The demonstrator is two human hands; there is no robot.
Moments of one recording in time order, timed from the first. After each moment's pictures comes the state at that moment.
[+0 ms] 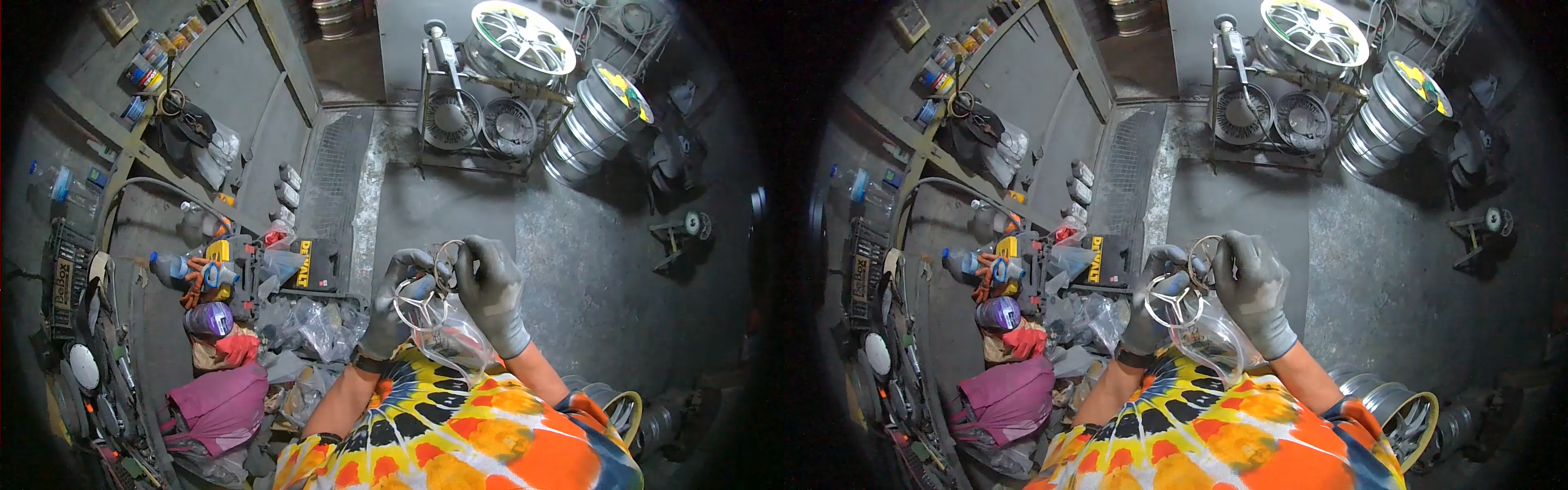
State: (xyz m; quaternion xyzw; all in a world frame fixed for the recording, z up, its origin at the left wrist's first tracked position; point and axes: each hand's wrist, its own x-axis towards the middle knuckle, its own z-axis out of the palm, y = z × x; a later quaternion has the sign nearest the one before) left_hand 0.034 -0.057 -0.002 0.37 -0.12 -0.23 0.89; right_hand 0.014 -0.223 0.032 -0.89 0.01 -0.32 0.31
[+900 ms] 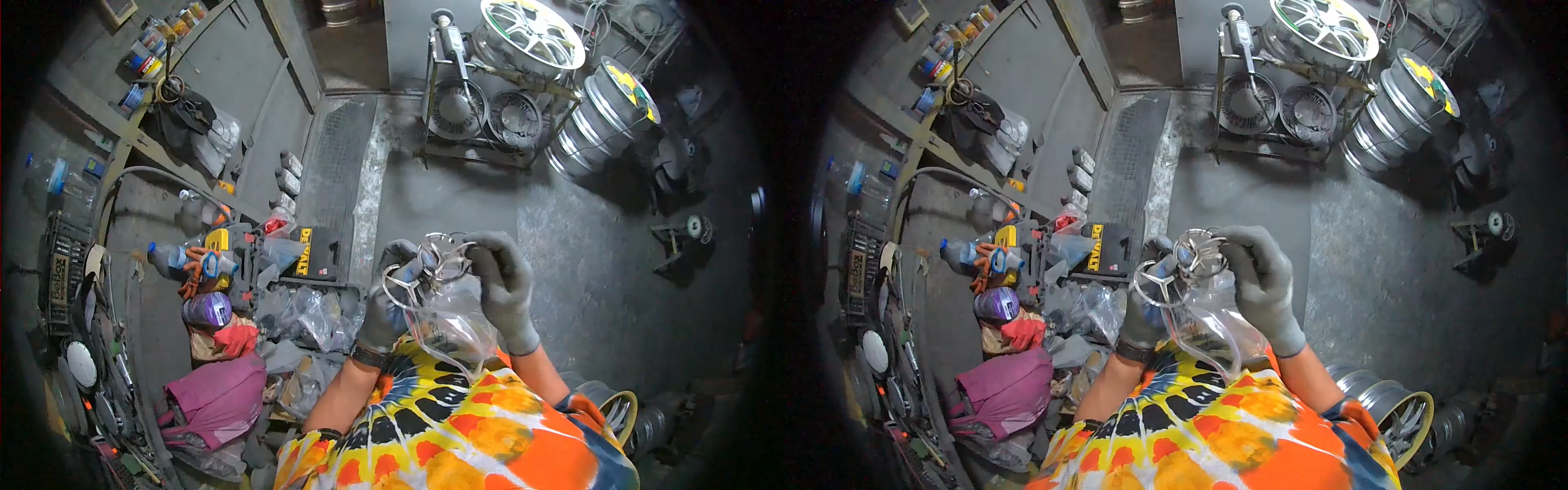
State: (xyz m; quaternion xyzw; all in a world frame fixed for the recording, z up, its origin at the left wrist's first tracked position) left_hand 0.037 -0.053 -0.030 0.37 -0.03 -0.17 0.91; right_hand 0.008 -0.226 0.037 -0.73 0.01 -0.19 0.66
